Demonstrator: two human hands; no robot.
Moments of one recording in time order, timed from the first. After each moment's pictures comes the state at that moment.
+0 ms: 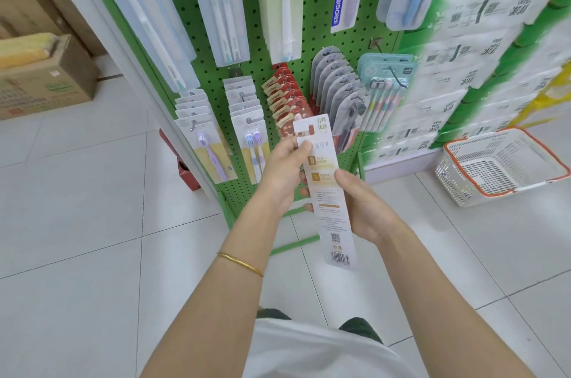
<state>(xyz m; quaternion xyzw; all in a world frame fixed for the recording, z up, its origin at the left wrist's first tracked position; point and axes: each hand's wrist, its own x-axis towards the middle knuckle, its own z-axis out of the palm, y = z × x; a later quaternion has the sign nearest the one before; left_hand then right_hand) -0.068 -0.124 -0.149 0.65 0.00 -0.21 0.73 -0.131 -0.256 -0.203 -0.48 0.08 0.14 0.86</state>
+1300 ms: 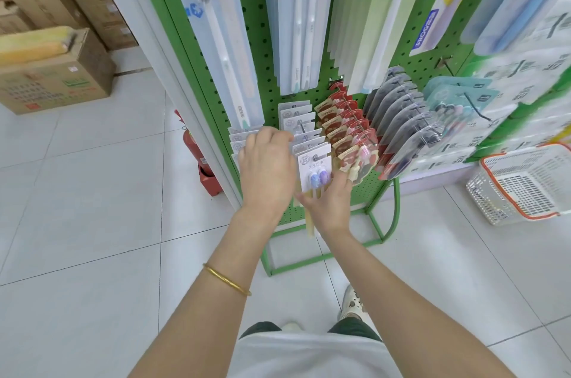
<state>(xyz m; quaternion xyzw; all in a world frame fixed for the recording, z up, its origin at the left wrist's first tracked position) 0.036 -0.022 -0.130 0.95 -0.11 0.11 0.26 0.011 -0.119 -0.246 -0.84 0.25 -0.14 0.47</state>
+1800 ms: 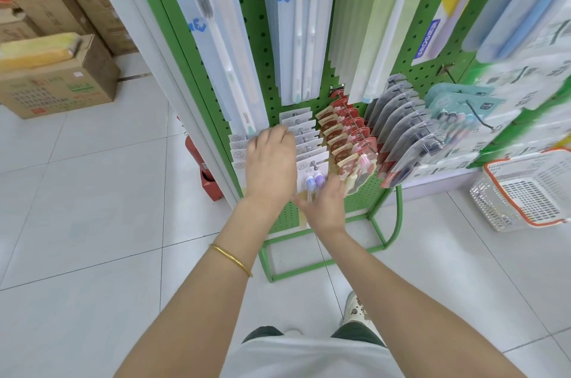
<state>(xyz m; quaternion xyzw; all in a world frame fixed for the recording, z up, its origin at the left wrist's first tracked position) 0.064 -0.028 -0.136 0.97 -0.18 0.10 0.11 0.025 -0.116 -0.241 -0.86 0.24 -0.09 0.45</state>
